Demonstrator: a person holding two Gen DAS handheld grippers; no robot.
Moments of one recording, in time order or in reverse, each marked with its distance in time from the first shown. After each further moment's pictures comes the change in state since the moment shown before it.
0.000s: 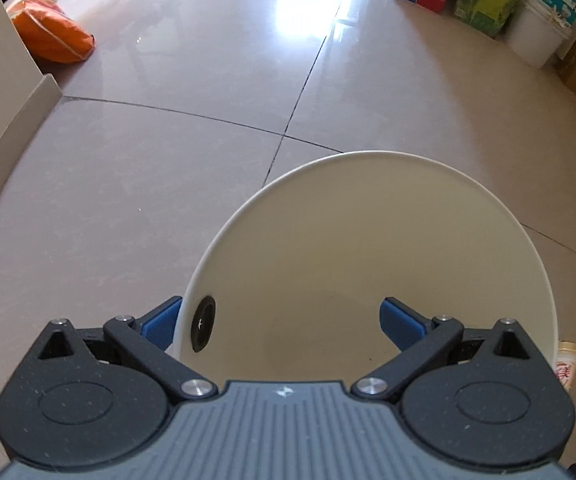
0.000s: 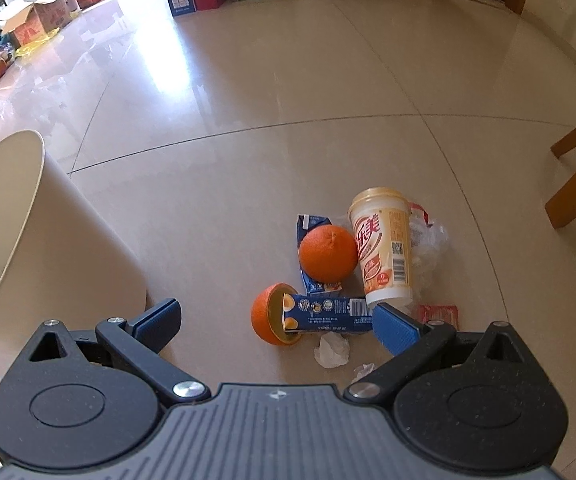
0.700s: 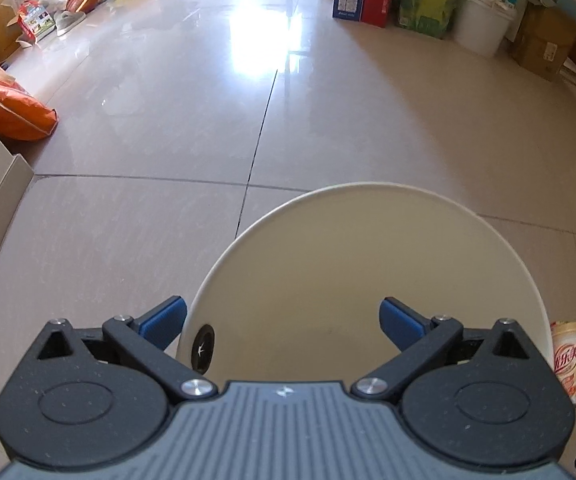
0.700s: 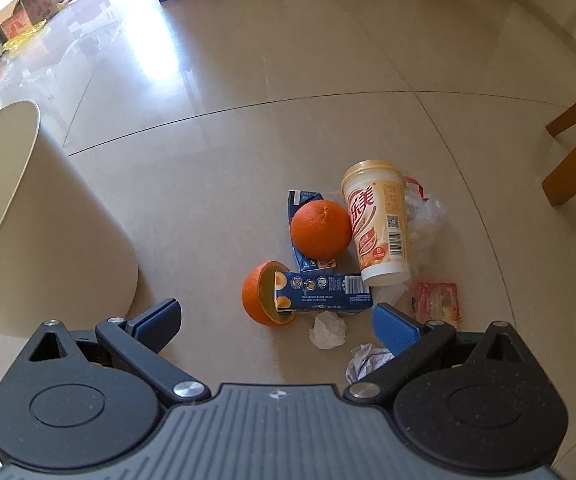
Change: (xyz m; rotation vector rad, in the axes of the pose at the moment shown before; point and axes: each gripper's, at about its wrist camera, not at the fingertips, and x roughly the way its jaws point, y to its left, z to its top) left arm -0.017 -0.033 0.002 0.172 -0.114 -0.026; right arm 0.012 -0.003 -0.011 0.018 0.045 -0.021
